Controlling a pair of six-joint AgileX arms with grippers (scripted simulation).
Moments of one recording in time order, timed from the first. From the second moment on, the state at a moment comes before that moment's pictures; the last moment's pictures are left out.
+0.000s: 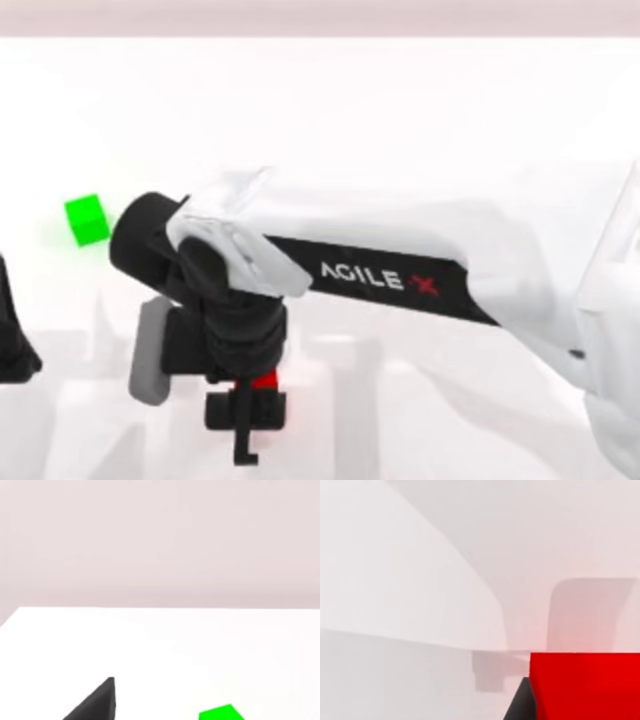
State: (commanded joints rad) left arm 0.00 0.00 0.00 0.00 0.00 0.00; right arm 1.02 2.34 1.87 -1.08 -0.01 -0.55
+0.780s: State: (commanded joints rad) left arm 0.00 0.00 0.00 0.00 0.00 0.00; right arm 1.02 2.34 1.87 -1.08 -0.01 -0.55
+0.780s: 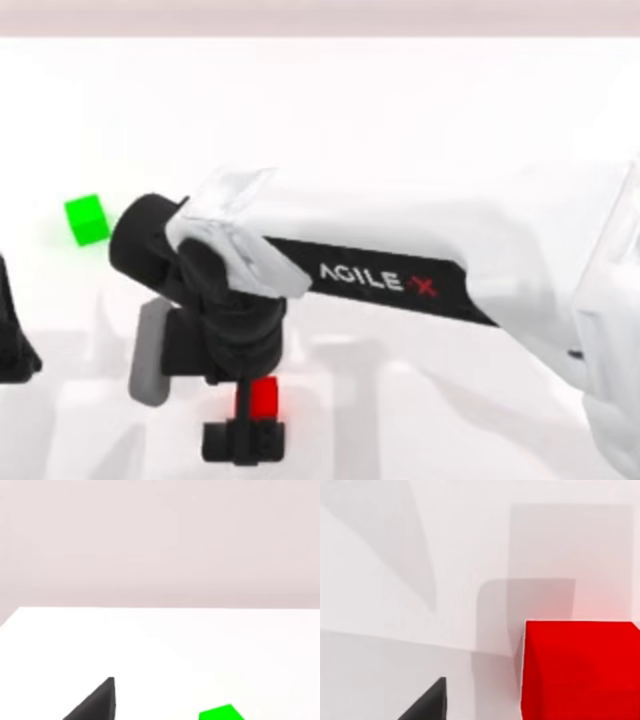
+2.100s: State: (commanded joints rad) left arm -0.01 0.10 0.10 -0.07 0.00 0.06; right arm 0.97 2.20 1.99 -1.25 -0.02 -0.53
